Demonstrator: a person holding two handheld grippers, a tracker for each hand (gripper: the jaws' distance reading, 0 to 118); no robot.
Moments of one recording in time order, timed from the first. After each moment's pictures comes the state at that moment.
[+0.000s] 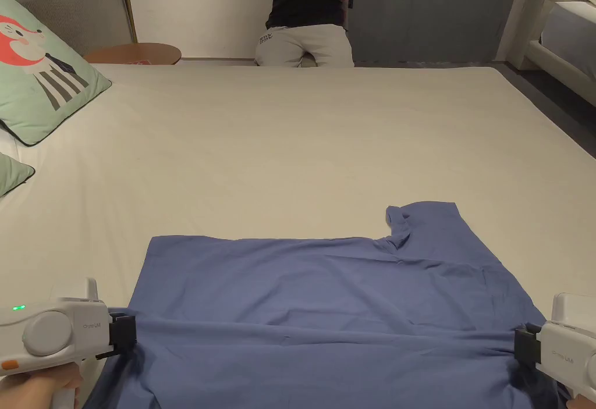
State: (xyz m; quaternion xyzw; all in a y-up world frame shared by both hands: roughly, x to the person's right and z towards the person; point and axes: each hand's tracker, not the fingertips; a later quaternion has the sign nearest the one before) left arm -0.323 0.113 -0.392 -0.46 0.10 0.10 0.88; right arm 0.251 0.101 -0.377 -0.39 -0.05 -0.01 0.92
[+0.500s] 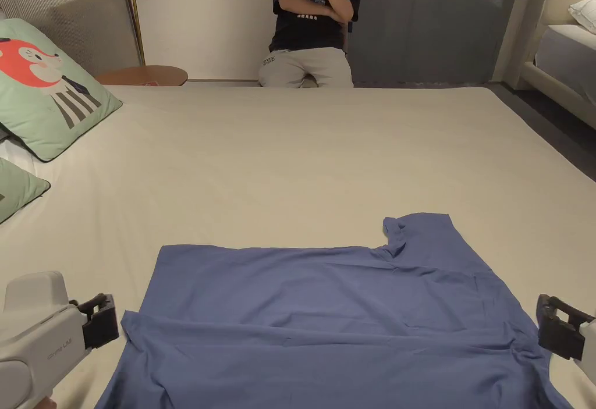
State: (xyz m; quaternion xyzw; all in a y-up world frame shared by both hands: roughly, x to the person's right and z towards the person) left arm -0.302 0.194 -0.284 -0.29 0.10 0.07 0.95; right arm 0.256 0.164 -0.300 -0.22 -0.07 -0.01 0.97
